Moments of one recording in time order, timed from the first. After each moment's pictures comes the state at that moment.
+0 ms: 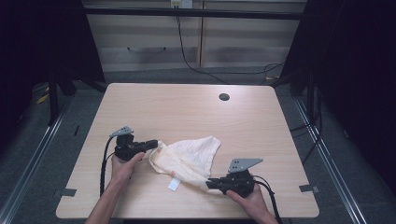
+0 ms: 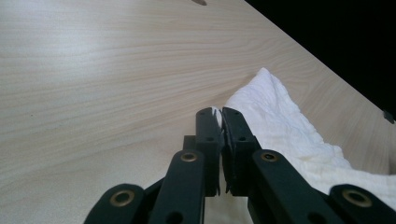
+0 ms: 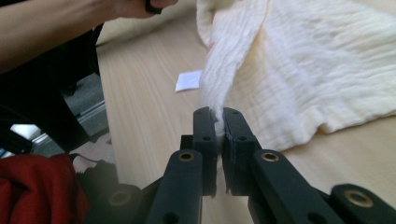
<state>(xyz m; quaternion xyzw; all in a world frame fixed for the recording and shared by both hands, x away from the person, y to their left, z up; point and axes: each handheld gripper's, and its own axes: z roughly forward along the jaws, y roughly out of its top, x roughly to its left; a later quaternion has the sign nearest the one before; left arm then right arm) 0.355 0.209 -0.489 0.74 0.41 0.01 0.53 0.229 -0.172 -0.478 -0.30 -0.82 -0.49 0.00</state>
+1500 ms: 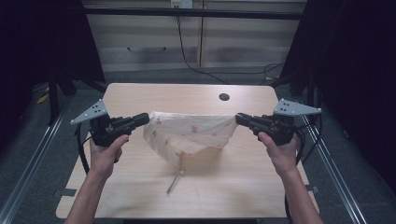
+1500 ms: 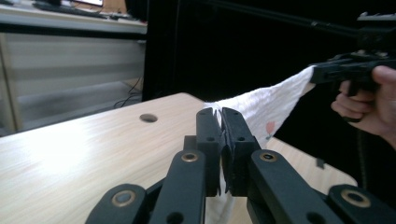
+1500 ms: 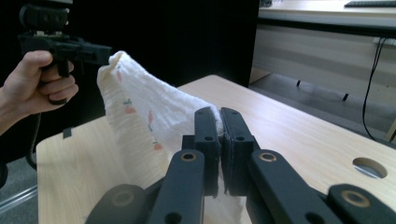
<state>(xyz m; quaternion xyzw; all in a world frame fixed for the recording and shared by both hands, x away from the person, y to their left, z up) 0.319 0.219 -0.346 0.70 0.28 0.09 0.65 0.280 -0.237 -0.322 -0.32 -0.73 -0.59 -0.18</state>
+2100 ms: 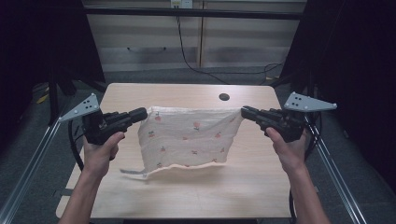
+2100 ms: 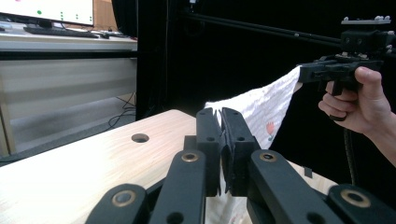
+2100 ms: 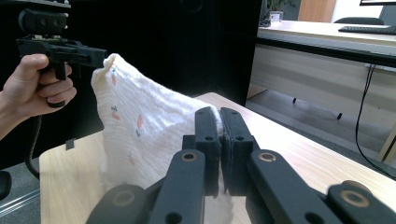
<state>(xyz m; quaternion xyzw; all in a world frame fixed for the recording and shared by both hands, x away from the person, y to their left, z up) 0.306 0.220 -0.317 0.70 0.24 0.10 0.66 0.268 -0.243 -0.294 -0.30 -0.72 -0.60 -0.20</state>
